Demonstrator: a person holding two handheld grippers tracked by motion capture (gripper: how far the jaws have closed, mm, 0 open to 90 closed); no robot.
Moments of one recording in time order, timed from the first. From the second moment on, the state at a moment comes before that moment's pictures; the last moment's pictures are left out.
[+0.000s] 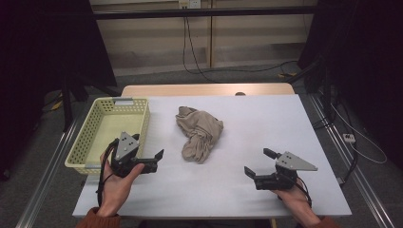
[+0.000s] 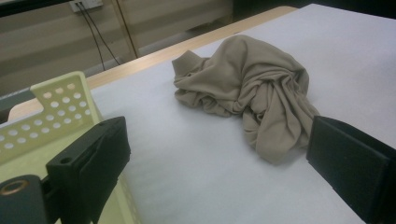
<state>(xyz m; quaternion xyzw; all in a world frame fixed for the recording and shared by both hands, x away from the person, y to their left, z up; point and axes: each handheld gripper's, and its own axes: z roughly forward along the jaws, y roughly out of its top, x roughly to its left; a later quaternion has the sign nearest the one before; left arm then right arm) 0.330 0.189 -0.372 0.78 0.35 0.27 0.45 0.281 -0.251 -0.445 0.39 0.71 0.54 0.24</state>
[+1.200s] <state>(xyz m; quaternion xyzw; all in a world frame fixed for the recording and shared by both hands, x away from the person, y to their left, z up) 0.299 0.226 -0.410 0.73 0.41 0.30 0.45 0.281 -0.250 -0.445 0.38 0.71 0.54 0.24</state>
